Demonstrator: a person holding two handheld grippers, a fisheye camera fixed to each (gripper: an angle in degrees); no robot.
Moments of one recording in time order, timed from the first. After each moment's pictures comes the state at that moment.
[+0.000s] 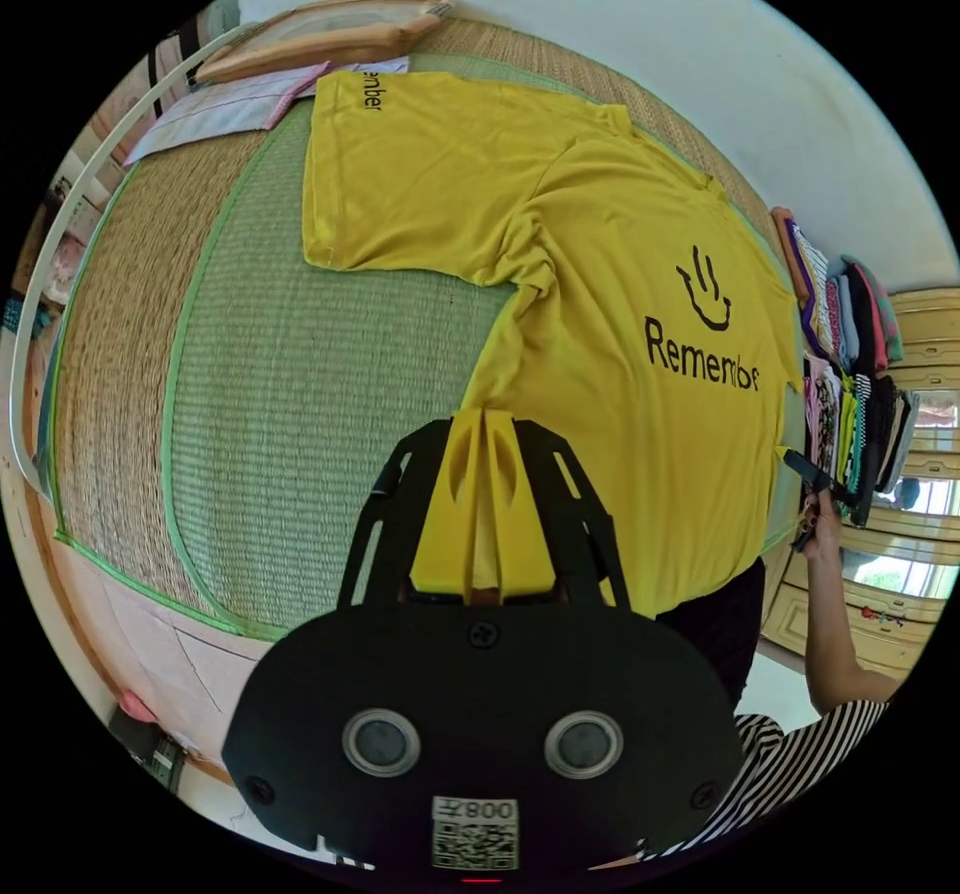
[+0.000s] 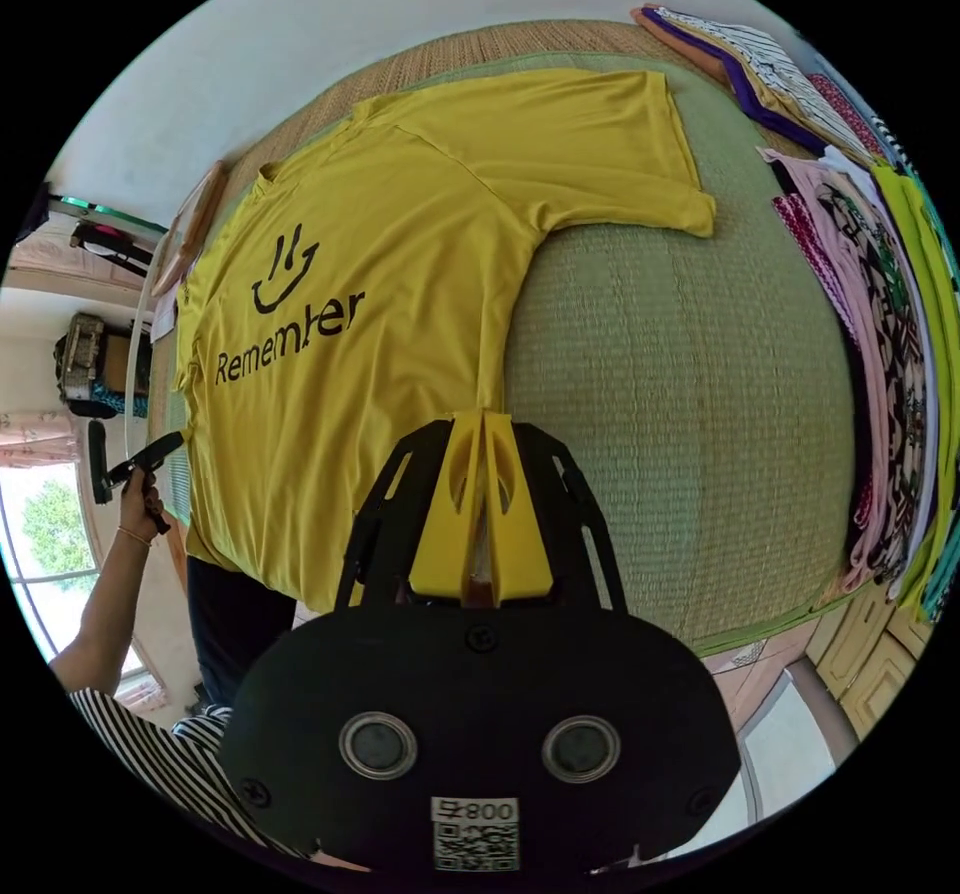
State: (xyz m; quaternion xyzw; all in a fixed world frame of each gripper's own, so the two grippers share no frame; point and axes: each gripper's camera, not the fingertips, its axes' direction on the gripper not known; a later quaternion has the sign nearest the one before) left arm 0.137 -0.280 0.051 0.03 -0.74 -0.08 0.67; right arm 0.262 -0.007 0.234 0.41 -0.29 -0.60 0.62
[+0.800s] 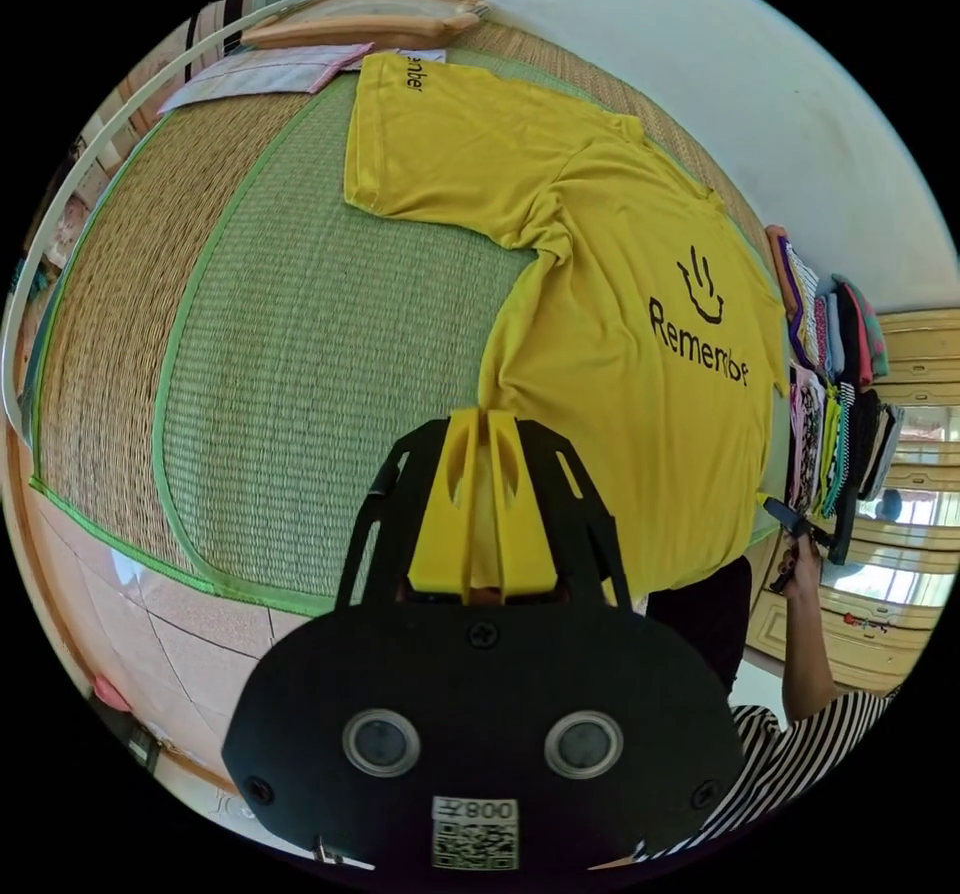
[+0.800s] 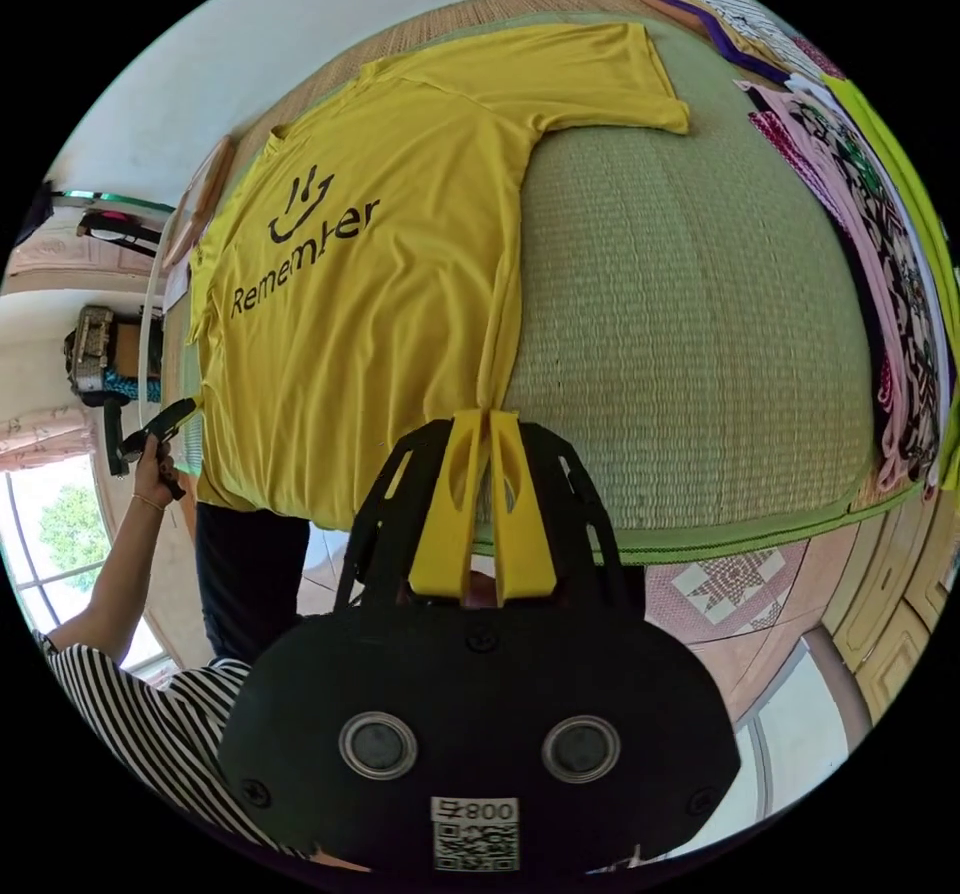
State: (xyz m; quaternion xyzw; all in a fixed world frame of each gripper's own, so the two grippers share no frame) left arm 0.109 -0.200 0.037 0.04 -0.72 -0.09 0.69; right arm 0.237 -0.043 0.328 0.35 -0.28 -0.63 0.63
